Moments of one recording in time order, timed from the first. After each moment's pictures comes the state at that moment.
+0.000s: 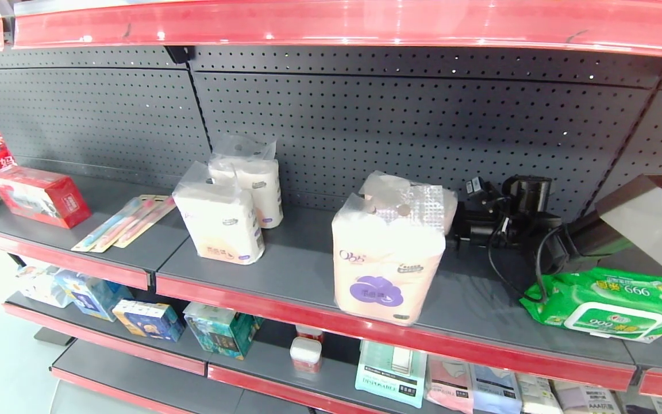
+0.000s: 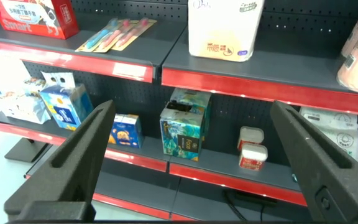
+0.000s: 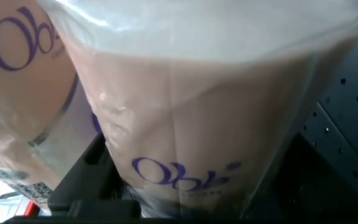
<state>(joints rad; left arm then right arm) 0.00 0.00 0.00 0.00 0.03 0.00 0.07 2.32 -1.24 -0.81 1.18 -0.42</state>
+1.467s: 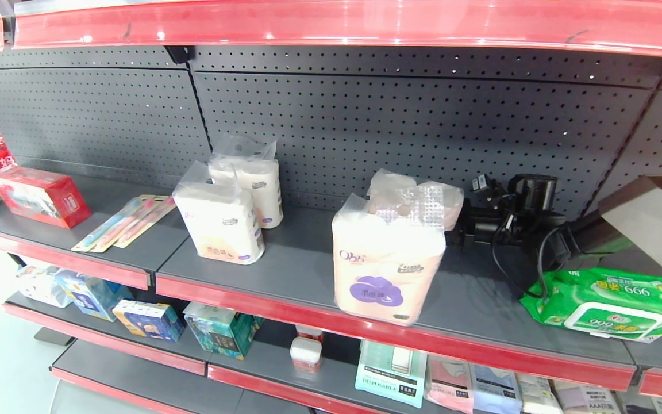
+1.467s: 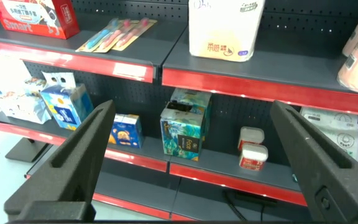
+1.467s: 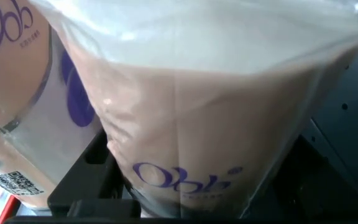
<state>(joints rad) 0.00 0.00 0.00 0.00 0.03 0.00 0.04 2.35 -1.28 -0.81 1.18 -0.41</state>
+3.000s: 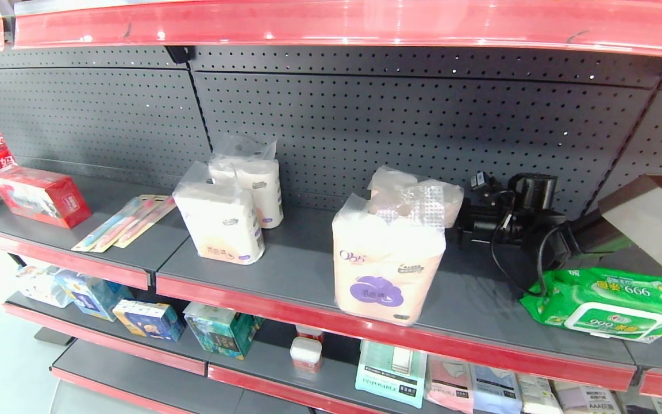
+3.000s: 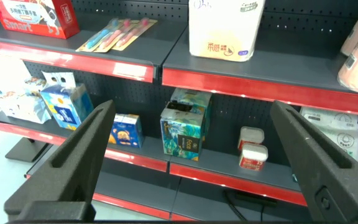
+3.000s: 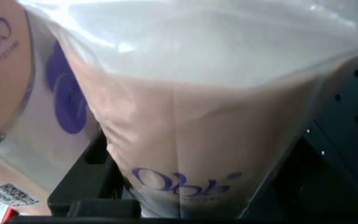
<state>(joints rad) 0.00 0.00 0.00 0.00 0.03 0.00 0.04 2.34 -1.28 -0.81 1.14 -0.36</state>
